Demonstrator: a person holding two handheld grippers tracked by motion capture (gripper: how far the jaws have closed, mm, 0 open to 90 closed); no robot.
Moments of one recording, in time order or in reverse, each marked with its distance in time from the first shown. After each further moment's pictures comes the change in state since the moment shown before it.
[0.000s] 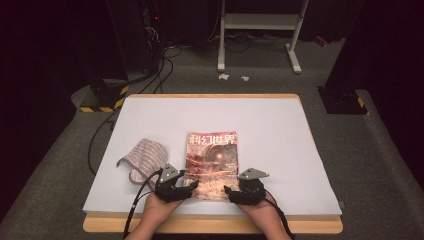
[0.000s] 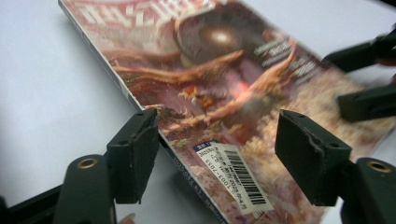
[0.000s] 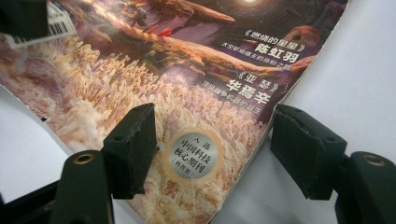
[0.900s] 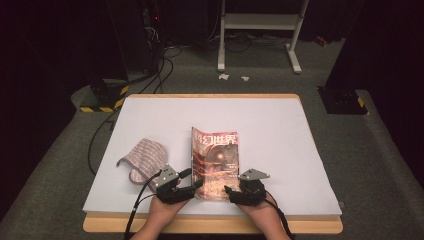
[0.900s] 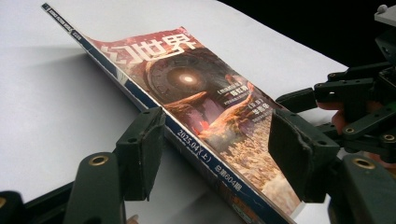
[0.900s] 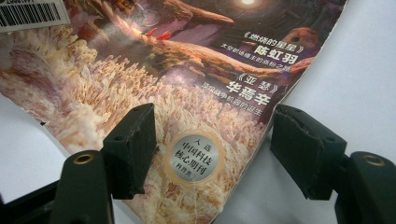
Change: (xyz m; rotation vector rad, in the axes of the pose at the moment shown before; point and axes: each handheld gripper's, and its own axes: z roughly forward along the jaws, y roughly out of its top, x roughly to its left) left arm -0.011 -0.001 -0.004 -0.147 -0.088 -0.045; right arm 0.000 -0.002 -0.001 -0.009 -0.013 0.008
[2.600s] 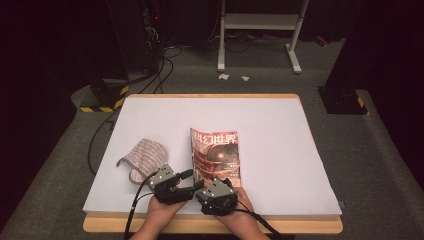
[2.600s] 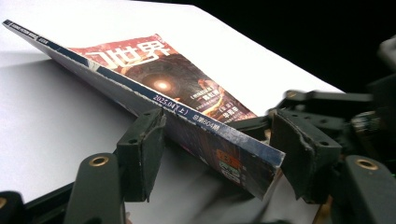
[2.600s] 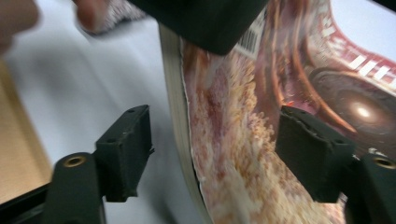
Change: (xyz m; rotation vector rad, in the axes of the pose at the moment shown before) left arm -0.003 0.013 -0.011 0.003 -0.102 -0.030; right arm 0.083 0.018 0.020 -0.115 0.015 -0.349
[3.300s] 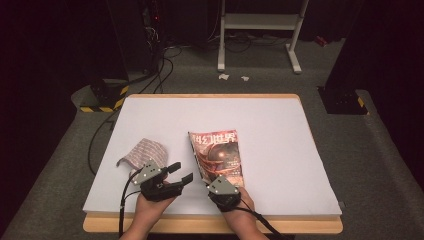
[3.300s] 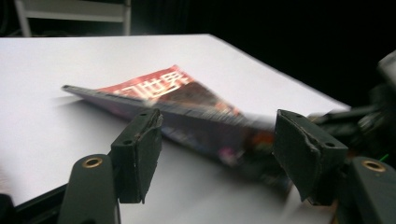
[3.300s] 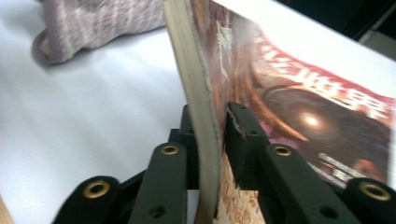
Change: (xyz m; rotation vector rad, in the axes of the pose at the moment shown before) left arm 0.010 0.018 -0.032 -0.064 0.078 0.062; right arm -0.009 0.005 -0.011 -0.082 -0.130 0.044
